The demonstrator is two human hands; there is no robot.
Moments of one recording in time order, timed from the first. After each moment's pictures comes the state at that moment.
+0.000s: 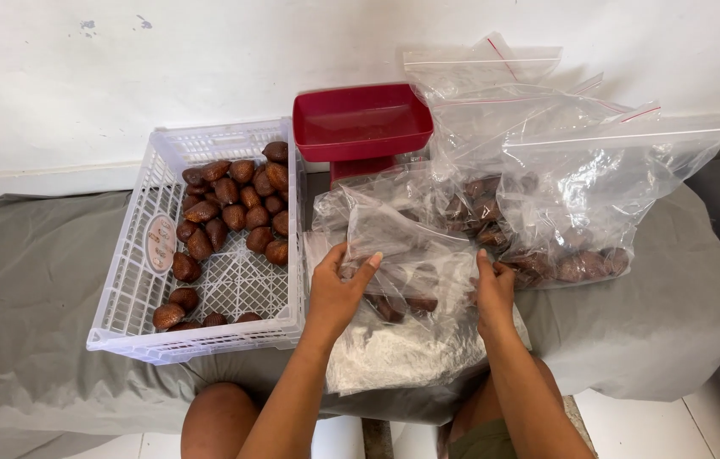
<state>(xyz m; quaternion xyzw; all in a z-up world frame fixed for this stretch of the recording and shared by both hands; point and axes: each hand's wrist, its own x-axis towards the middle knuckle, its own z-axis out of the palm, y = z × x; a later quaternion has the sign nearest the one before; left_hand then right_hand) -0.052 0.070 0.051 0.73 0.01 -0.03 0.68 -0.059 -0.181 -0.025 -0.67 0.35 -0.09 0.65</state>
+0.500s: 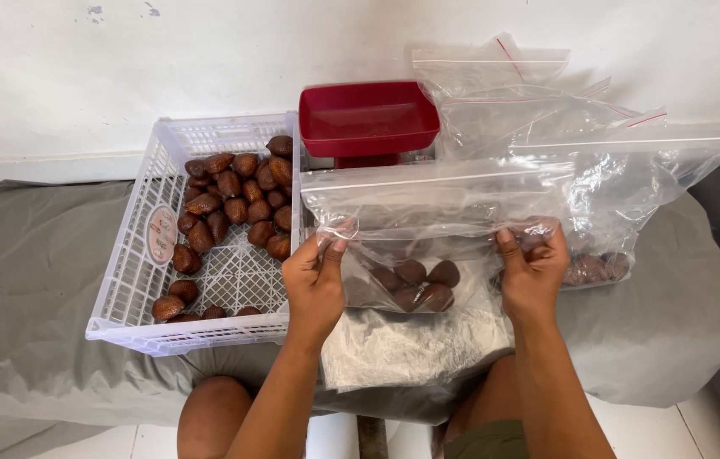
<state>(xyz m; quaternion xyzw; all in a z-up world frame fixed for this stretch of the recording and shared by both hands) -0.062 0.083 0.090 0.63 -0.15 0.24 0.72 -0.074 -0.174 0.059 -0.69 -0.01 -0.38 0.61</state>
